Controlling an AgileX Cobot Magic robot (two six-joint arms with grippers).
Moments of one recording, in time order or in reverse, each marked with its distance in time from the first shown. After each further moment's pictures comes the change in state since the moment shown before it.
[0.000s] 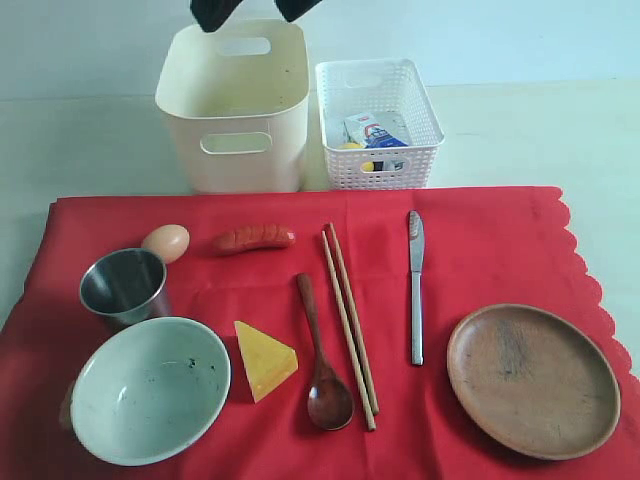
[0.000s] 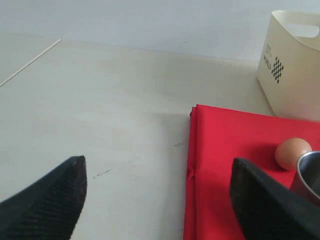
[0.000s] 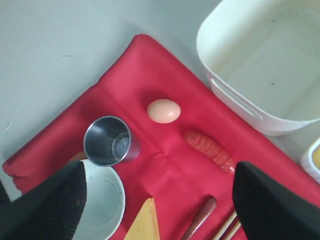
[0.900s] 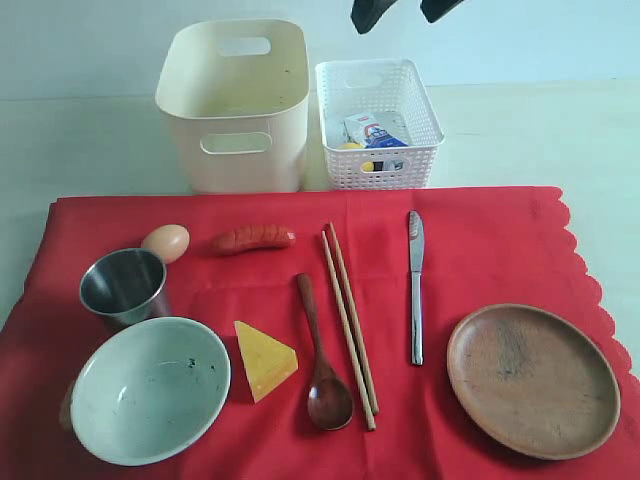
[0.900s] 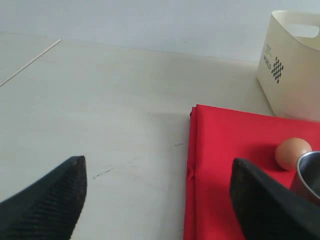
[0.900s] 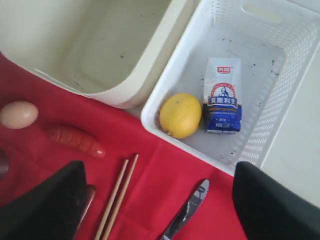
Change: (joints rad) left arm 0.000 0.000 0.000 0.000 0.000 0.000; right arm -0.234 0.071 0.000 -0.183 -0.011 0.064
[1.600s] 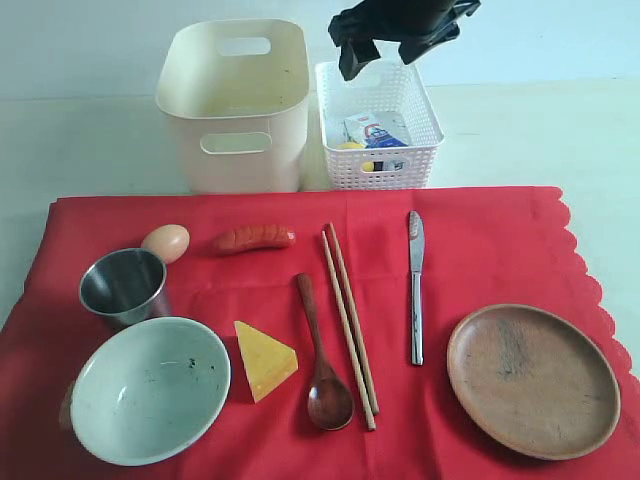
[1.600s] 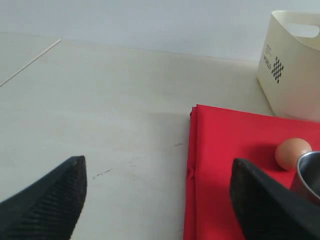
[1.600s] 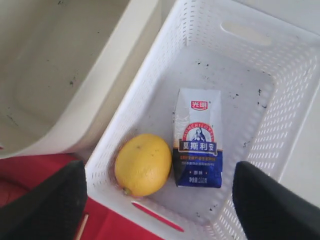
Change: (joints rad) left arm 0.000 0.000 0.000 0.000 0.000 0.000; right arm 0.000 0.200 0.000 -0.065 -0.238 -0.017
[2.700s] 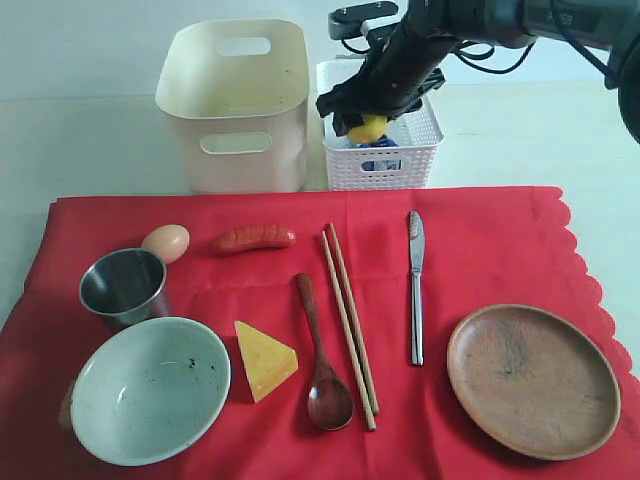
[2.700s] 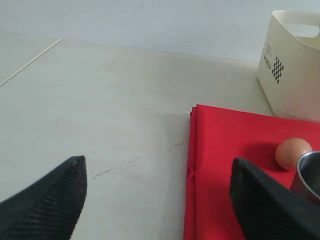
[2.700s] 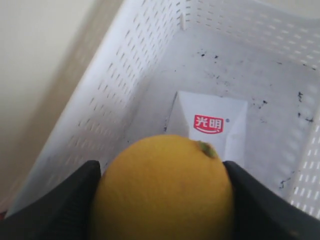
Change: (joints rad) left arm 0.000 0.000 0.000 0.000 0.000 0.000; right arm 0.000 0.228 0.000 0.015 -0.239 0.002
